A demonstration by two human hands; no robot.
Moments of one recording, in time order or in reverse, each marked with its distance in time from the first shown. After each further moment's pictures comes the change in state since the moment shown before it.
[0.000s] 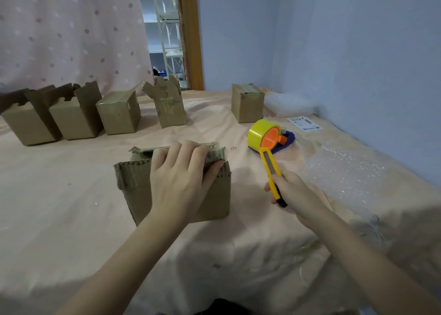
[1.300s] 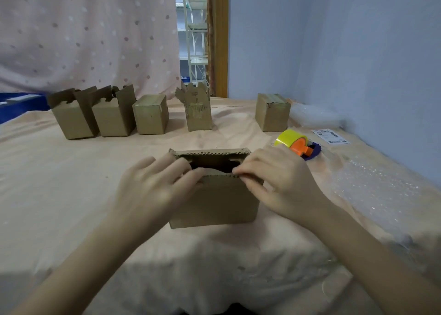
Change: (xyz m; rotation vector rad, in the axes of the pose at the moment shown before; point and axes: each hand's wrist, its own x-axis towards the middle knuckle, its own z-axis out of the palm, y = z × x) left_hand -0.011 -0.076 -0.078 0.004 -0.211 0.338; right_hand -0.037 -0.076 0.046 -0.626 0.124 -1.517
